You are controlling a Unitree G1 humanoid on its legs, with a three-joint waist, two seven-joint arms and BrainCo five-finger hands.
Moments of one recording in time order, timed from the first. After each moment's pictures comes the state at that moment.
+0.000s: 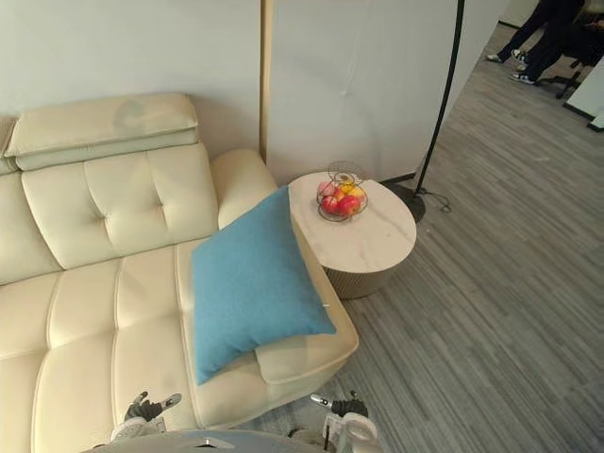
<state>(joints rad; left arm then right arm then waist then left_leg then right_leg) 0.08 -0.04 0.35 0.99 0.02 -0.01 0.17 0.06 -0.01 -0.29 0.90 0.03 0.01 -0.18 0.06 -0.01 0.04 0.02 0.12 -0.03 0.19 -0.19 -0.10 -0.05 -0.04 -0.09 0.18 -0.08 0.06</state>
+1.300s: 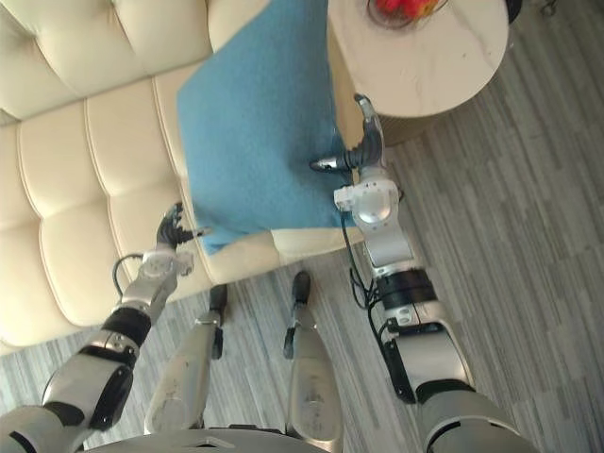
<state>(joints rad) -0.64 0.13 -0.12 0.79 -0.17 -0.02 0.26 -0.75 -0.45 0.15 0.35 -0.08 0.01 -0.23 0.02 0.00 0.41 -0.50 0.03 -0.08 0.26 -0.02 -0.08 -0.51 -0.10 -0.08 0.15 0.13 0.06</state>
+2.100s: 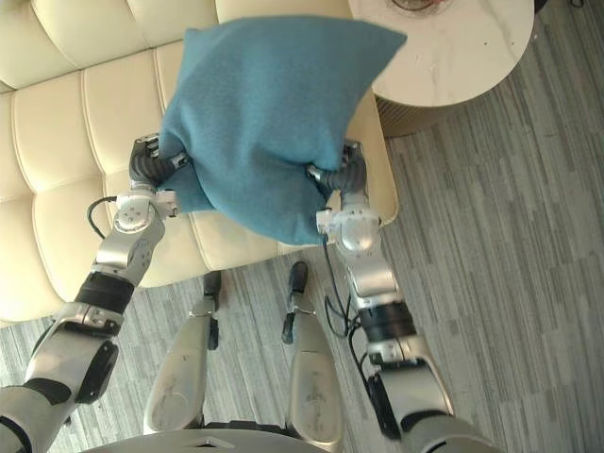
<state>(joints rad) -0.62 0.20 -0.13 0.36 -0.35 -0.03 0.32 -0.42 -0.26 0.07 0.05 0.04 0.02 -0.27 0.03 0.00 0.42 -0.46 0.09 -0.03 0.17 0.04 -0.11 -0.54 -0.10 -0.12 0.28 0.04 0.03</state>
